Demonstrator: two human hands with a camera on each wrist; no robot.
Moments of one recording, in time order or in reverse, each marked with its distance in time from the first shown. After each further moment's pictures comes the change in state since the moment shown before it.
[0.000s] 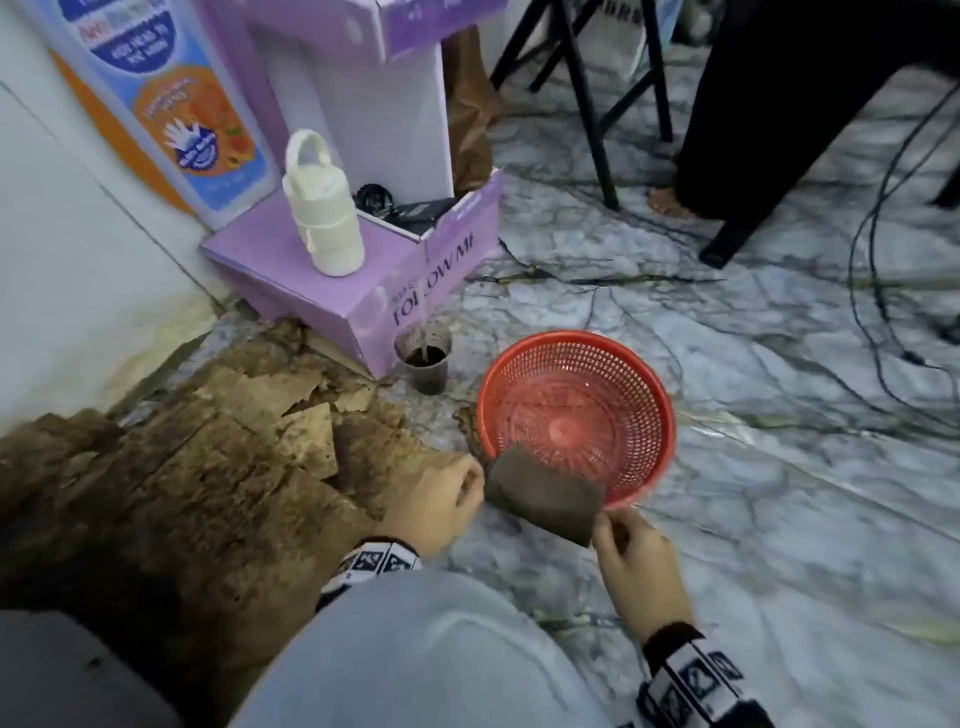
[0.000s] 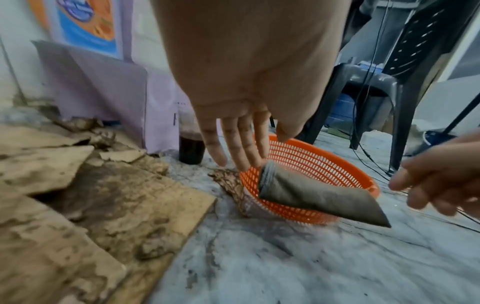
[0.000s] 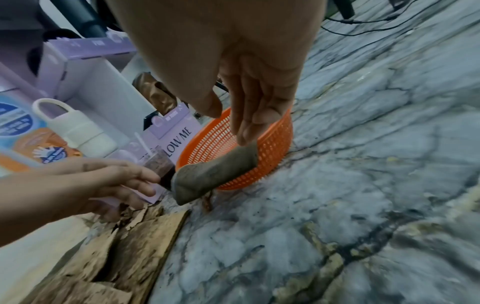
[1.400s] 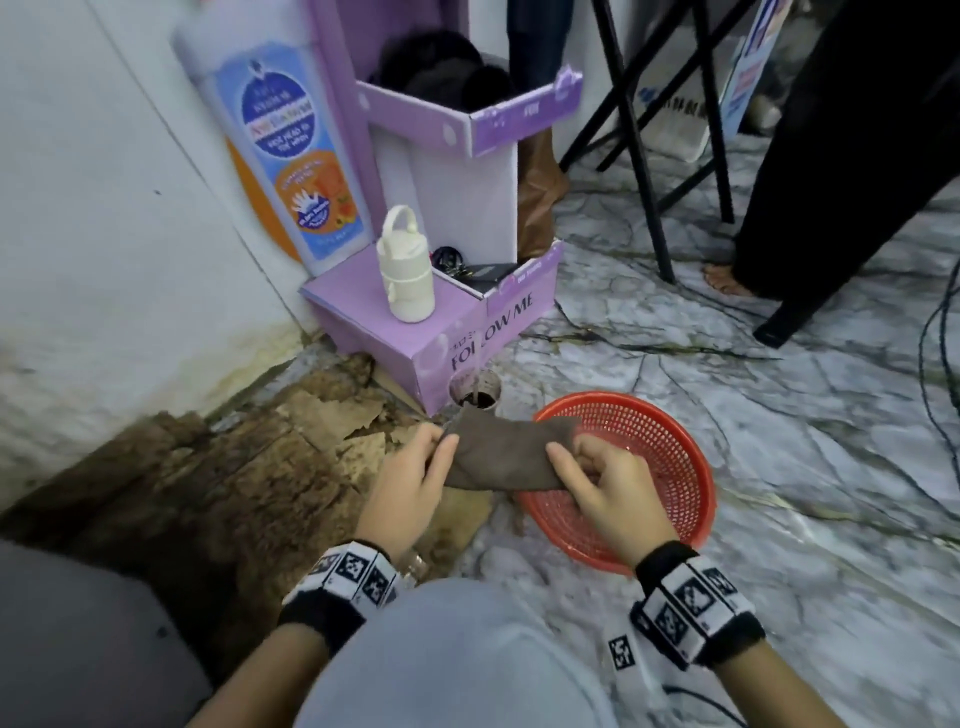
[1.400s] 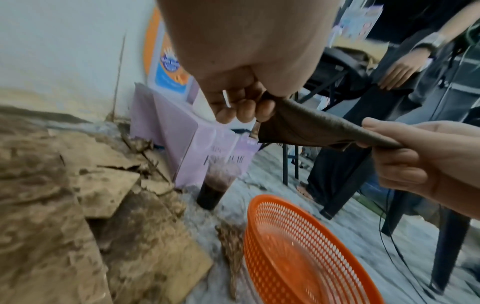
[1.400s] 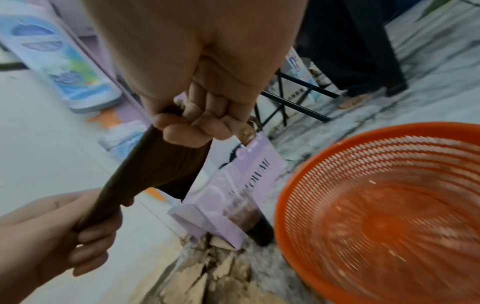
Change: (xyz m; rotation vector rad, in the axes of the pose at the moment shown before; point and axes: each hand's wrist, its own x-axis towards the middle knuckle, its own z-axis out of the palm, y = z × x) left_hand -0.042 0.014 -0.081 -0.330 0.543 0.030; right_hand 0.056 -0.123 -0.033 0.246 -0.192 -0.583
